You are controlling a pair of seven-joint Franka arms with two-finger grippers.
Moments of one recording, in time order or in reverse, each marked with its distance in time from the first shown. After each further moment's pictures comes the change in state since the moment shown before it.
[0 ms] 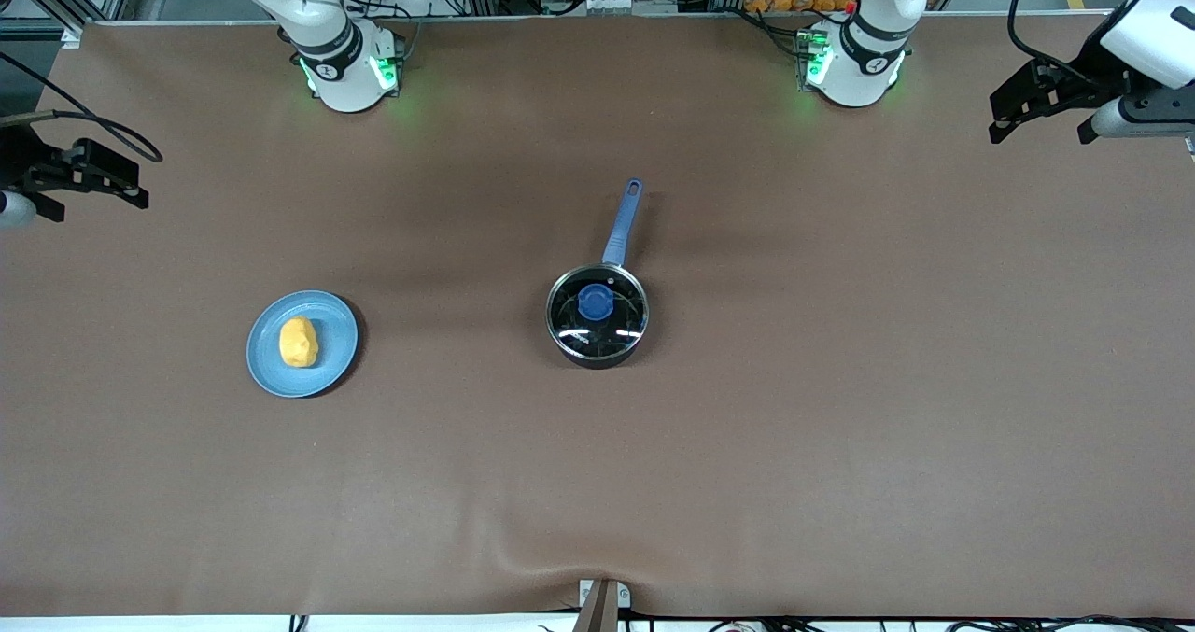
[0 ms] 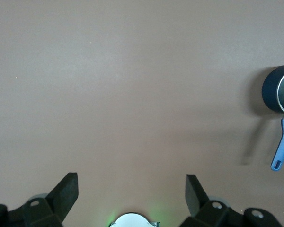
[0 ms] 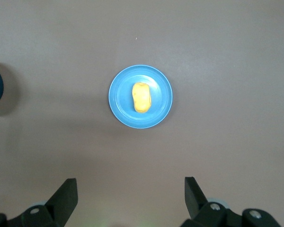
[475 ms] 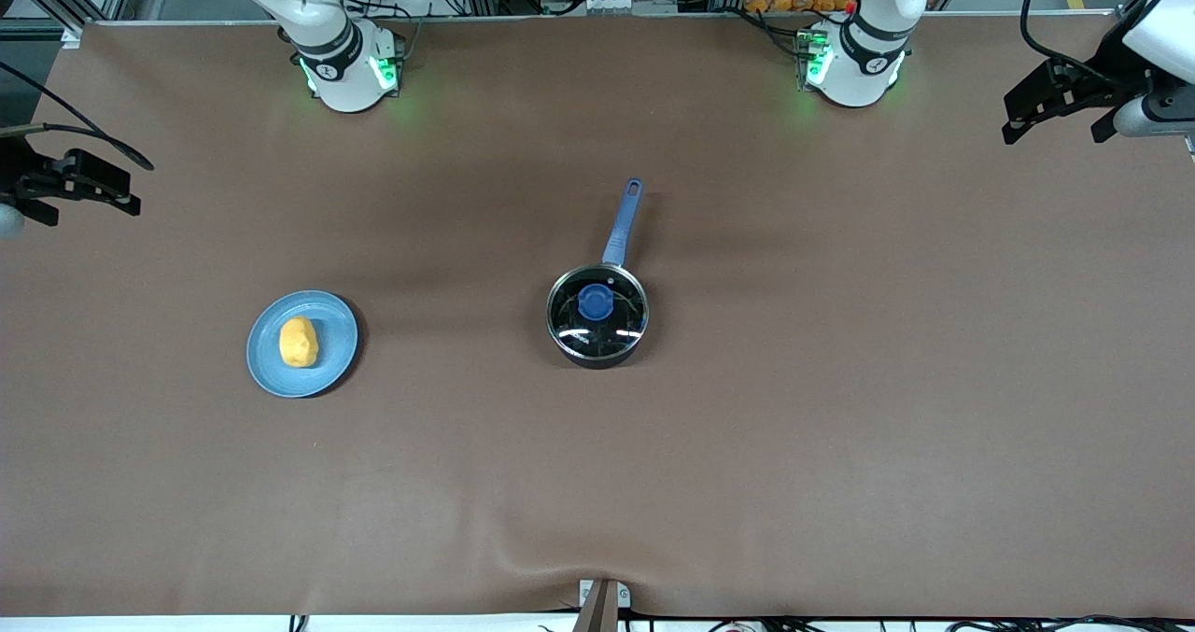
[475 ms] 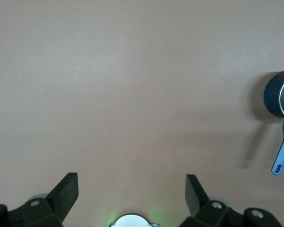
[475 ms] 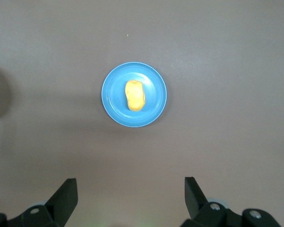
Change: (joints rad) left arm 0.019 0.000 0.001 0.009 0.000 0.000 0.000; right arm -0.032 0.001 -0.004 -0.017 0.000 0.004 0.000
